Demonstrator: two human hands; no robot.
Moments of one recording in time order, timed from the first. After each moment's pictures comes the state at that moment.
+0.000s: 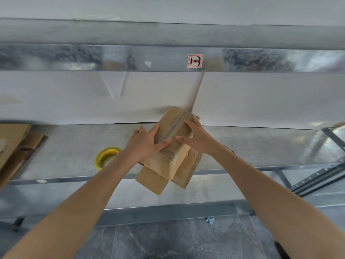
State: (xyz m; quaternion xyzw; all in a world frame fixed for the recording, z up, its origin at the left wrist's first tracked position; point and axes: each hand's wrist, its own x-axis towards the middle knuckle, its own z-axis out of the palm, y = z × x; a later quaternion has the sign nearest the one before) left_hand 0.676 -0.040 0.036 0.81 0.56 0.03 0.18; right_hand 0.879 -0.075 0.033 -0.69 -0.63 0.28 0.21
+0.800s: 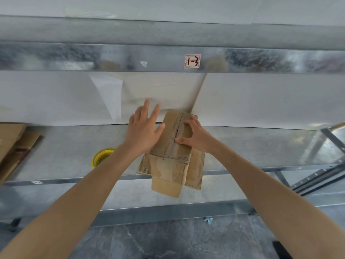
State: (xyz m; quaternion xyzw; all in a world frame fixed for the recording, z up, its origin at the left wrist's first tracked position) left_hand 0.689 -0.028 0.053 0.84 0.51 0.17 0.02; right_hand 0.890 -0.068 0.031 -0.70 -0.63 0.28 0.19
